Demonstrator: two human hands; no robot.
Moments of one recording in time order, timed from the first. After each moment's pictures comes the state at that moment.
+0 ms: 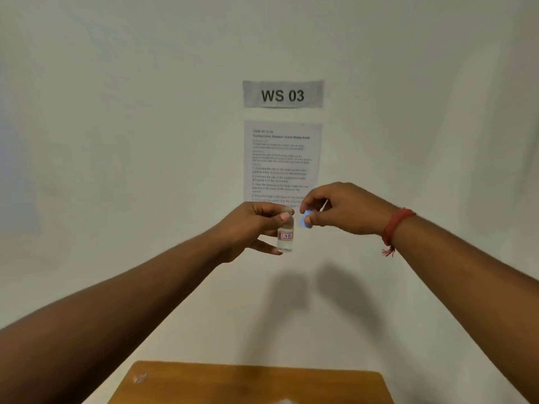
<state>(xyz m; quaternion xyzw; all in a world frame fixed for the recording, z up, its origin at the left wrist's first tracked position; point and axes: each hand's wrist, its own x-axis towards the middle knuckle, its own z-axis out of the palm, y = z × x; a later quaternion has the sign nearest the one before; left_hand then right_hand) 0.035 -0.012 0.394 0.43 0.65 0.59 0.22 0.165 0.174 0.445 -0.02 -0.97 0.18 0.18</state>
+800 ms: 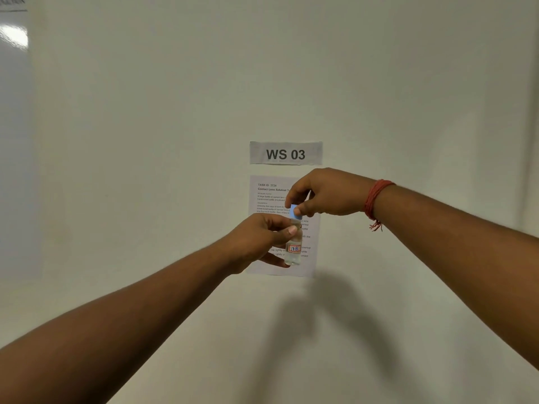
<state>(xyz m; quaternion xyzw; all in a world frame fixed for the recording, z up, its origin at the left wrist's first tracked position) 0.035 -0.006 0.475 0.45 0.67 0.57 0.15 0.133 0.150 0.572 0.05 -0.98 0.04 0.17</state>
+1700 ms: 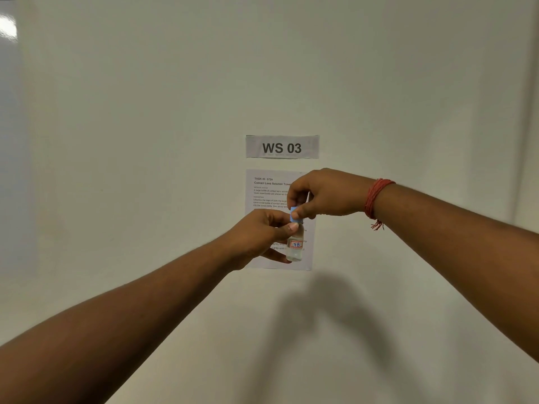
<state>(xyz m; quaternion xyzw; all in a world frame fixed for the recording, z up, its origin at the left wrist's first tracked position) 0.042 0.001 0.470 0.45 0.67 0.57 0.15 0.142 0.150 0.562 0.05 -0.99 0.02 0.16</state>
